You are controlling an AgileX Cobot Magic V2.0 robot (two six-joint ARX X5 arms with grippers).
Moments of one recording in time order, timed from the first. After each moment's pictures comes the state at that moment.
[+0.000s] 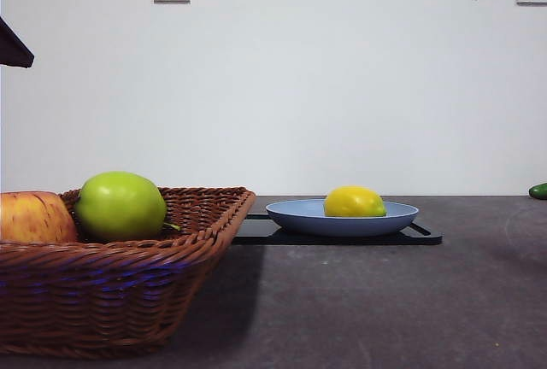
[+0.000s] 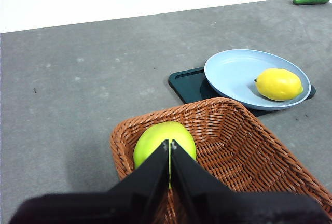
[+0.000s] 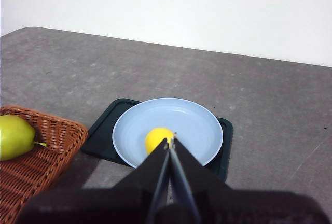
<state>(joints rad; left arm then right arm) -0.29 0.63 0.43 -0.09 0.09 -0.03 0.68 0.67 0.56 -0.11 0.34 0.03</state>
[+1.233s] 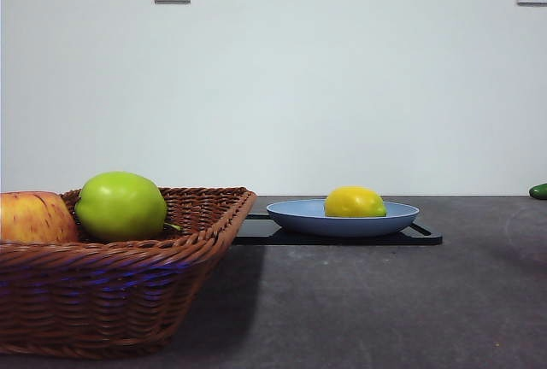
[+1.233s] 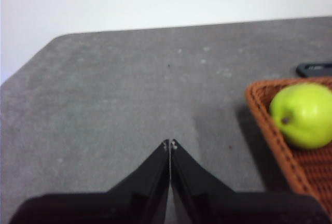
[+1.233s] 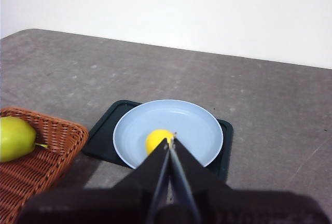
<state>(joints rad) 0.02 0.06 0.06 -0.18 -0.02 0.04 0.67 0.67 0.56 -0.11 0.34 0.03</state>
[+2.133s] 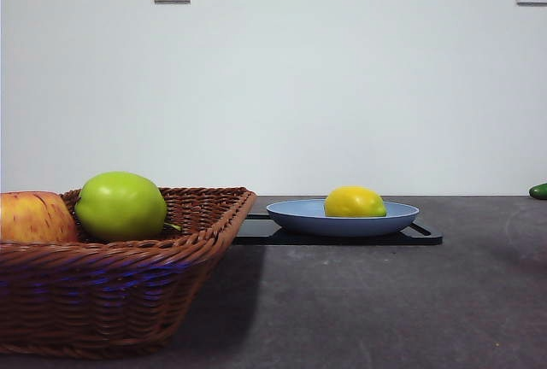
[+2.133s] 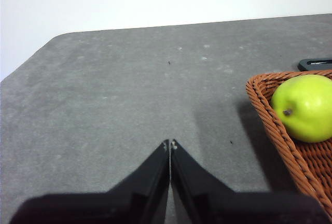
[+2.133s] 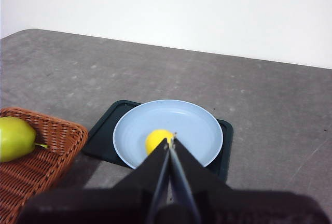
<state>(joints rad) 0.02 0.00 0.02 -0.19 -0.02 0.04 0.67 0.67 0.56 -0.11 0.34 0.03</state>
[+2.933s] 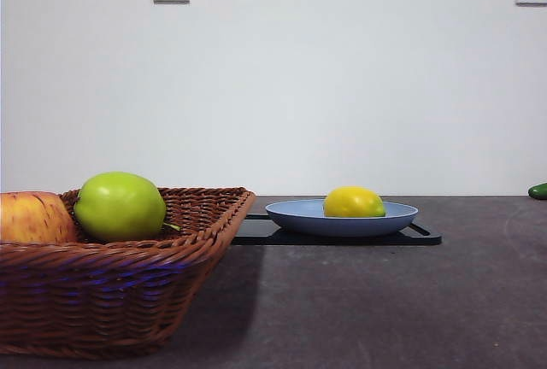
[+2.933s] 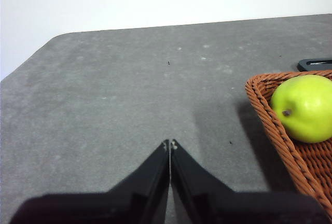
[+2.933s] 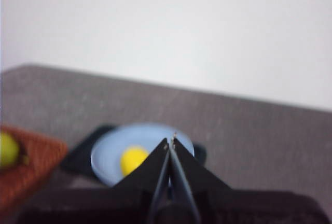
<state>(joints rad) 0.02 0.00 0.02 -0.19 -0.02 0.04 0.29 0.33 0.40 -0.13 -0.03 -0.09</state>
